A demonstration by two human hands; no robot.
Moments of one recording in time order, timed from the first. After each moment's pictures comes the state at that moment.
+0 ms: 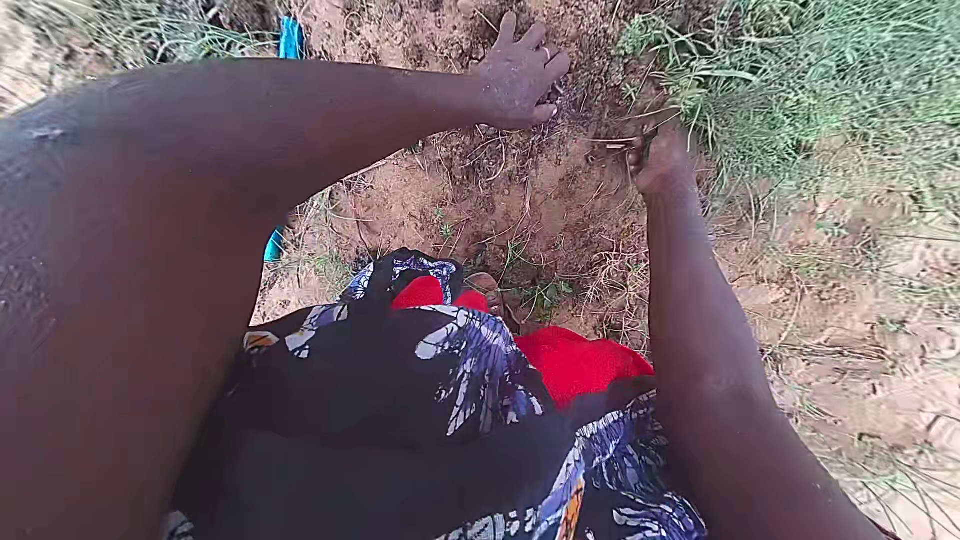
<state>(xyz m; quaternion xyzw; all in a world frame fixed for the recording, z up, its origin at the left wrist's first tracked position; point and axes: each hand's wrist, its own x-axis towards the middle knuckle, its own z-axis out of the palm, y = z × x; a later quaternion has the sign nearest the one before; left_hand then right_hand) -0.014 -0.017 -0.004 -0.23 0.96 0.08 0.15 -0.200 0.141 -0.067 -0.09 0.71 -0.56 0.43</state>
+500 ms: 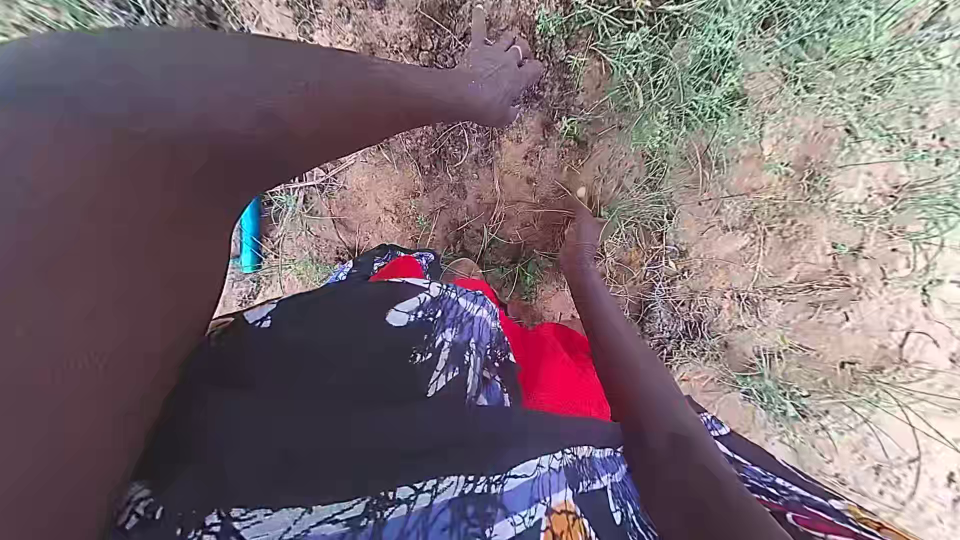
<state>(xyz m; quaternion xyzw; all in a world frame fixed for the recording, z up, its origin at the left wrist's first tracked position) -0.040 0.022 0.010 -0.21 0.95 0.06 0.21 -0.092 0.265 -0.094 0.07 0.76 -0.58 0.28</state>
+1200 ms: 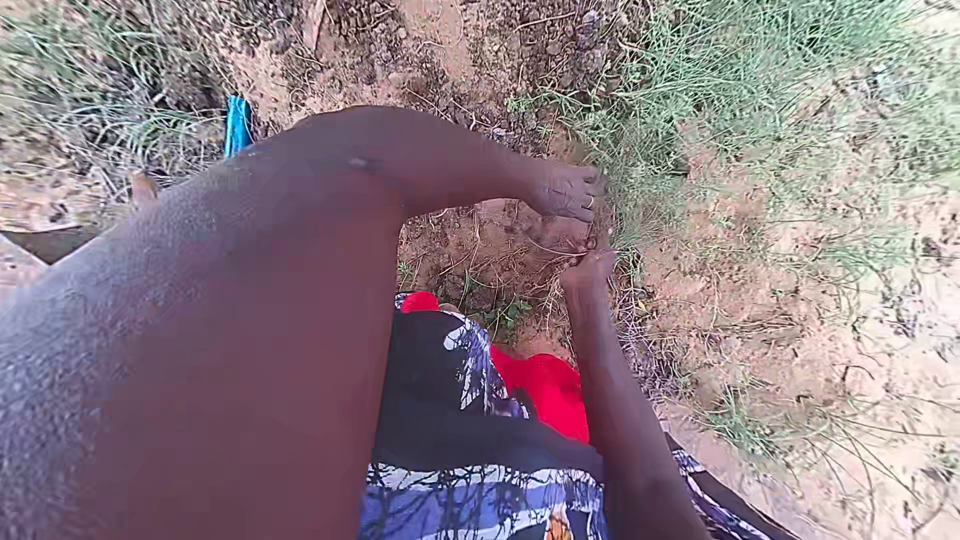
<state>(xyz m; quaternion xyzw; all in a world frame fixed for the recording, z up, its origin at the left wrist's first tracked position) -0.137 0.071 -0.038 0.31 0.94 0.07 0.11 -0.140 0.247 -0.061 0.17 0.61 -0.73 0.27</state>
